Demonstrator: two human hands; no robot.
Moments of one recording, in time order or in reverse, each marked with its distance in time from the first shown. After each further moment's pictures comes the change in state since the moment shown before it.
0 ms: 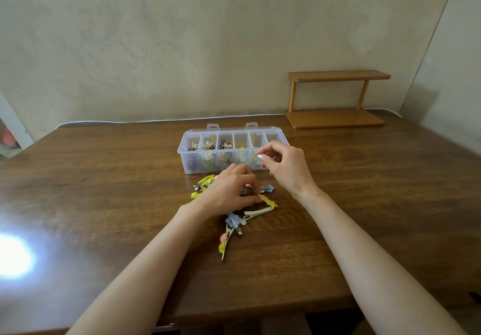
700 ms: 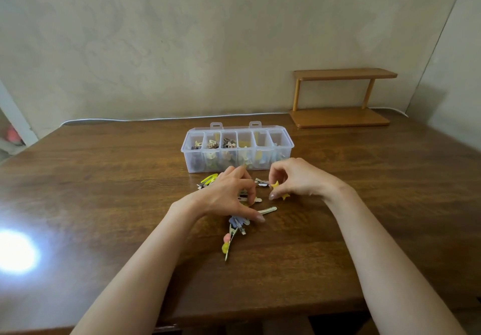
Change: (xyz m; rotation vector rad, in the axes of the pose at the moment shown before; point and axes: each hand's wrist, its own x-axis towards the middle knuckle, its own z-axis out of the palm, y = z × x) left_hand -0.012 -0.001 -0.016 -0.058 -0.220 -0.090; right_hand 0.003 -0.003 -0.027 -0.312 -0.644 0.180
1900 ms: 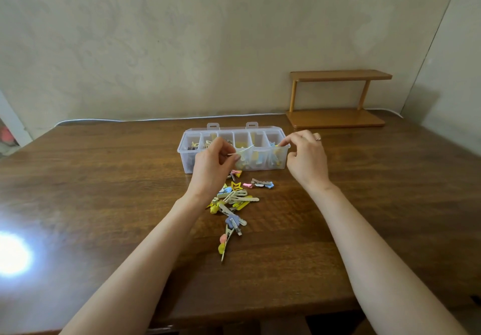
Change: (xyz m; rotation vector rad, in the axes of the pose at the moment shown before) left_hand 0.012 0.001 -0.006 -0.419 0.773 -0.130; right_hand 0.021 0.021 0.006 -0.118 0.838 0.016
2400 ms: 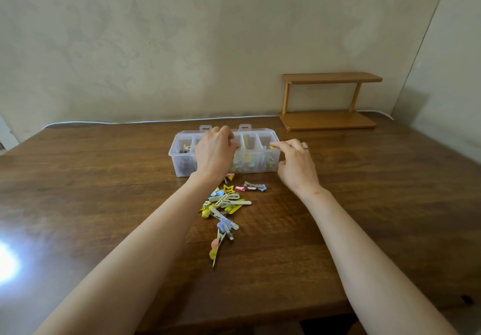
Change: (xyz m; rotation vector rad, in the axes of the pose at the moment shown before) left_hand 0.052 0.002 0.029 0.547 0.060 0.025; right_hand -0.003 0.004 0.004 -0.043 -0.196 0.025
